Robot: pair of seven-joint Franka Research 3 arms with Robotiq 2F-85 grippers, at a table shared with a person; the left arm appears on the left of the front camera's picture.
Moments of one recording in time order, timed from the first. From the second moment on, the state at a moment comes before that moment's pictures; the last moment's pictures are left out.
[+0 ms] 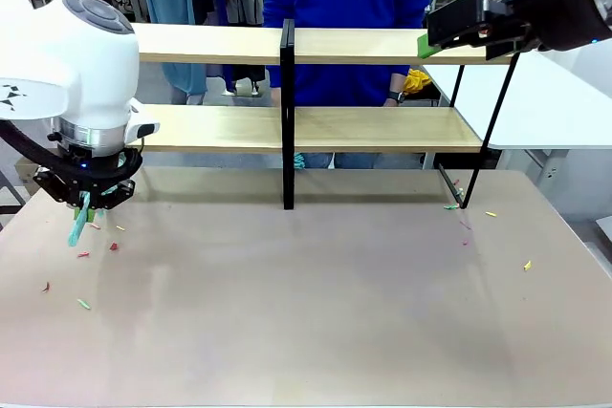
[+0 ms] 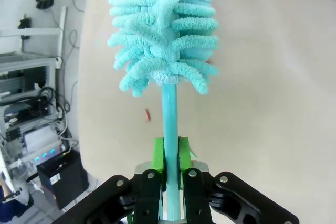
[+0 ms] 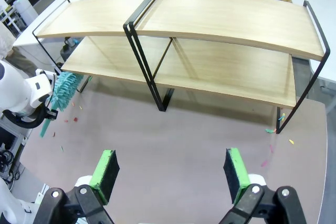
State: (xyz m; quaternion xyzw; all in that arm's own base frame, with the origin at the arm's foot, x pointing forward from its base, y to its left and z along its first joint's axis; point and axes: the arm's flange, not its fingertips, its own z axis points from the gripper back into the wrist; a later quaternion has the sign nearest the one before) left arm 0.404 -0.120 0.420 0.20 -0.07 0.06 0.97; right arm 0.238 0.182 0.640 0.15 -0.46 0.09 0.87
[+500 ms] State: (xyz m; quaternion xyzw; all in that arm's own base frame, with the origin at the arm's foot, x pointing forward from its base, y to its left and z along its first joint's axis) left arm 0.400 -0.105 0.439 0.11 -0.05 -0.03 0.99; right arm 0.238 0.182 0.640 0.15 -0.46 0.09 0.87
